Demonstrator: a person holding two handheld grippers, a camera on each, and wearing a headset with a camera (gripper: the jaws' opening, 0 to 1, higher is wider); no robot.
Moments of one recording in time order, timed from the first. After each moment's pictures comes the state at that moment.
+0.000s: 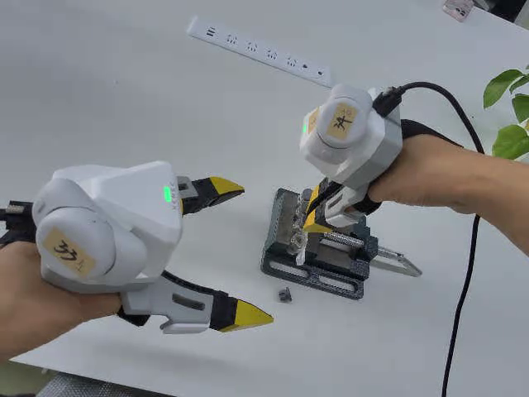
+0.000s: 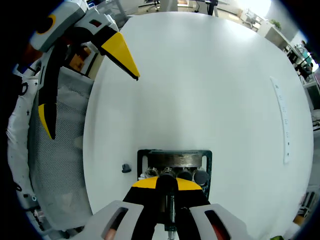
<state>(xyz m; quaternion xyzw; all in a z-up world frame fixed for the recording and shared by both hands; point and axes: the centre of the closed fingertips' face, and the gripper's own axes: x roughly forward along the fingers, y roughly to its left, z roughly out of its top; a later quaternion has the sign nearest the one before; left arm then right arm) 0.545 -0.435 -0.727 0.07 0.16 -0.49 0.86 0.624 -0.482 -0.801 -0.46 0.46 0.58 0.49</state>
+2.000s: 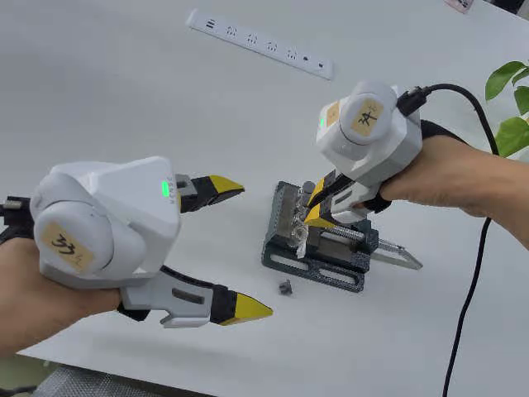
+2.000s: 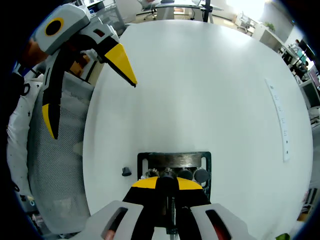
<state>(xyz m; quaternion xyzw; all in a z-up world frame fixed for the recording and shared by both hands) 0.542 -0.436 -0.731 0.07 0.16 -0.49 0.86 0.621 -0.482 -0.800 -0.44 0.44 0.59 0.52</state>
